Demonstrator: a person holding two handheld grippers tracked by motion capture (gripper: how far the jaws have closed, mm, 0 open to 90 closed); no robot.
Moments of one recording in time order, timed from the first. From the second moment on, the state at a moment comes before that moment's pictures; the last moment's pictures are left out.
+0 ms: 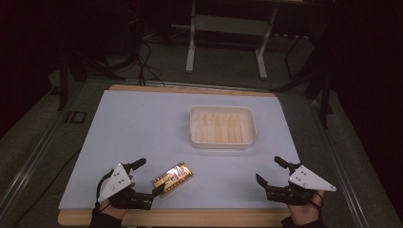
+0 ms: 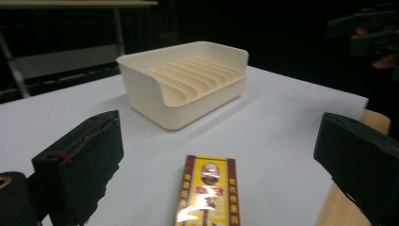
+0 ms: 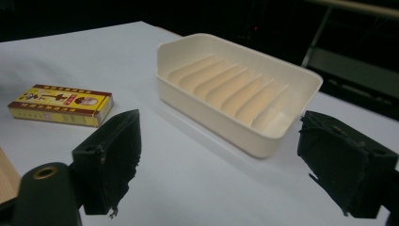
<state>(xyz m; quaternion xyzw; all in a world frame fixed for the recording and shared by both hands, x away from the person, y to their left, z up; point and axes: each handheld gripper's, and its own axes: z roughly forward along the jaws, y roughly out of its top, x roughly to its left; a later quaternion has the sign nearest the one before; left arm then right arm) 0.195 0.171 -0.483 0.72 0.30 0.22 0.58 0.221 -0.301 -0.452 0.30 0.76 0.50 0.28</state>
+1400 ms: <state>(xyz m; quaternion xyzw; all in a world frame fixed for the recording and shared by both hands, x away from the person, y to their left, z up) 0.221 0.143 -0.446 0.79 0.35 0.15 0.48 0.217 -0.297 -0.447 0.27 0.75 0.53 0.28</state>
